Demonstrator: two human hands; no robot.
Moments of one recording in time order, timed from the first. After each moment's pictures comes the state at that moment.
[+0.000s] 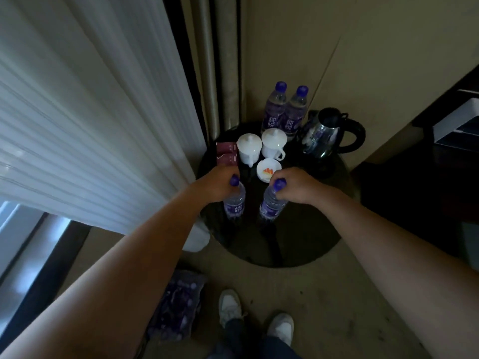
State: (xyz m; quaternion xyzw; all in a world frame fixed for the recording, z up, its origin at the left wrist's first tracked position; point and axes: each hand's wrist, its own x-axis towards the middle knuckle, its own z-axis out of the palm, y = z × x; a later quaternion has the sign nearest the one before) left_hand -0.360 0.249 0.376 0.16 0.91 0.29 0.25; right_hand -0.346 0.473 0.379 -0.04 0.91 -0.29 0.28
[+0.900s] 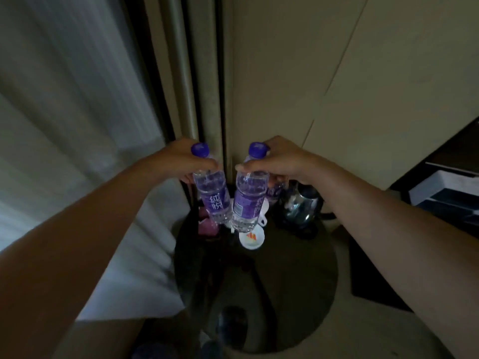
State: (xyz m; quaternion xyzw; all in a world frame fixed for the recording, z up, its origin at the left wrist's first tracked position) left_hand -0.491 0.253 0.537 0.01 0.87 0.44 0.19; right_hand -0.488 0.475 0.549 -0.04 0.88 -0.42 0.22
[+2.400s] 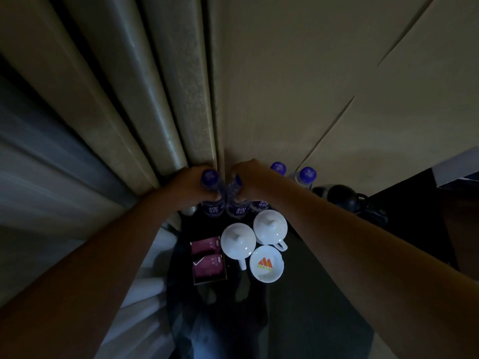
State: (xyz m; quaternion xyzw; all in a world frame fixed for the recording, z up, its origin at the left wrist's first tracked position) left_hand -0.657 0.251 0.341 0.08 0.86 0.43 0.26; right_hand -0.642 0.422 0.383 -0.09 0.95 -0.13 0.27
